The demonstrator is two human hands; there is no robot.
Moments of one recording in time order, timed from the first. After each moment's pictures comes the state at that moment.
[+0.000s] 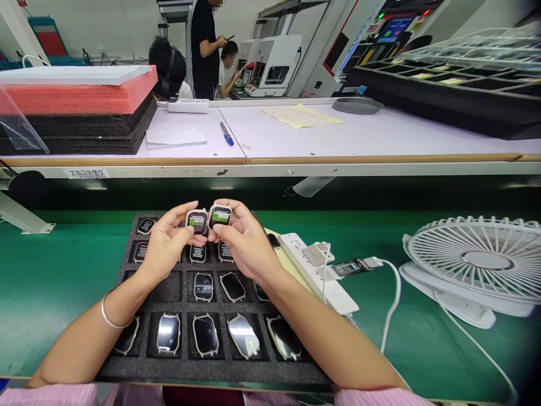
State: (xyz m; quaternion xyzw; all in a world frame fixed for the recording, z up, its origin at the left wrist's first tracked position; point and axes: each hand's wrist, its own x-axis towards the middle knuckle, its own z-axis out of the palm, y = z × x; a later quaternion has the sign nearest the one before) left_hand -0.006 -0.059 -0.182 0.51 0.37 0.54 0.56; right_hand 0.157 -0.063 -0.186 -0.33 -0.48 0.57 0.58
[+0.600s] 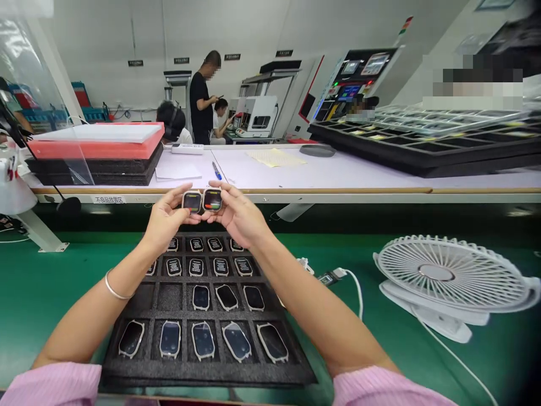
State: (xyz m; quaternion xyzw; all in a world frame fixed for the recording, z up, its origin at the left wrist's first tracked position) left_hand -0.012 -0.032 -0.117 0.57 0.29 0.58 0.51; right_hand 0.167 -0.024 -0.123 -0.19 -0.55 0.58 0.57
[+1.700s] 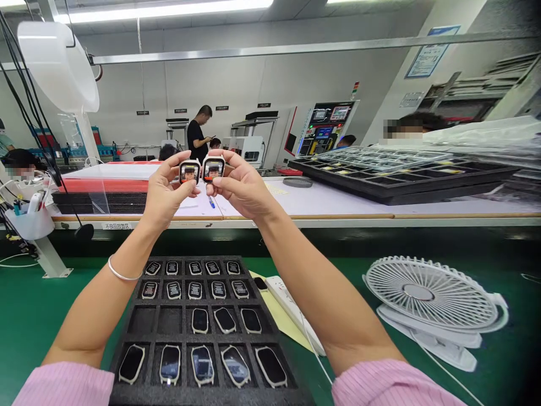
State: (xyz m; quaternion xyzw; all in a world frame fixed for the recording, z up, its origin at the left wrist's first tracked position) left_hand -0.003 -0.023 -0.013 0.65 0.14 0.66 0.34; right_hand 0.180 -0.022 -0.005 -0.06 -0.72 0.42 0.55
